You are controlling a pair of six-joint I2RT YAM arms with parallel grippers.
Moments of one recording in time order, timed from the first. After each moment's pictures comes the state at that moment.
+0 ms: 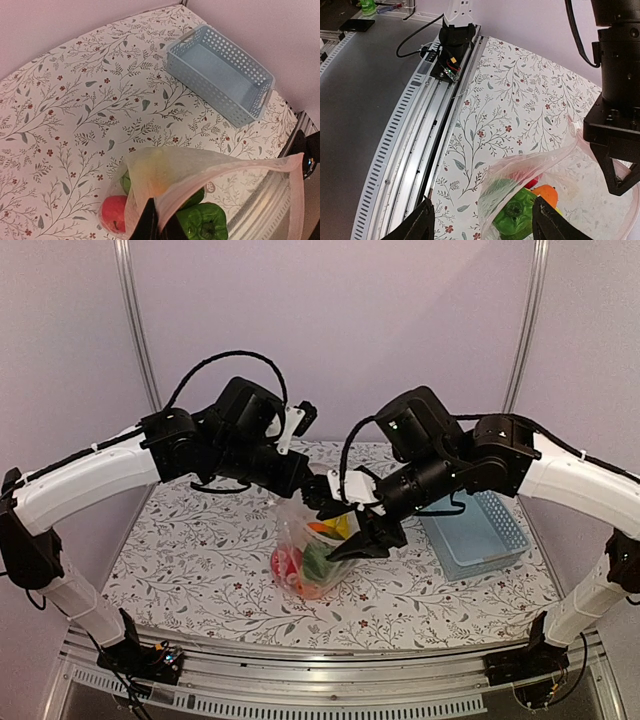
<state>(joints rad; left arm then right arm) -0.98 1.54 1.54 -0.69 -0.12 -0.31 1.11 1.52 1.59 -0.80 -0.42 -0.63</state>
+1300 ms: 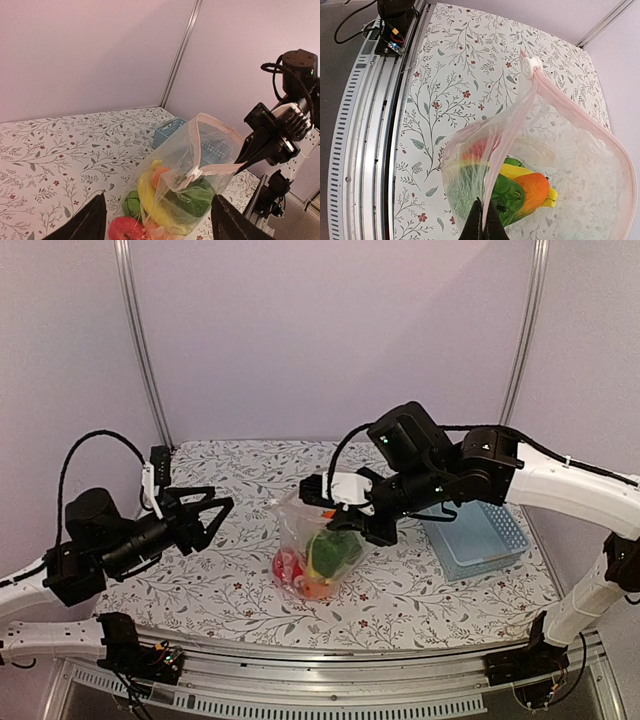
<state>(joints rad) -0.97 0.67 0.63 -0.05 -0.18 -0.34 1.11 1.55 1.52 -0.71 -0.12 -0.53</state>
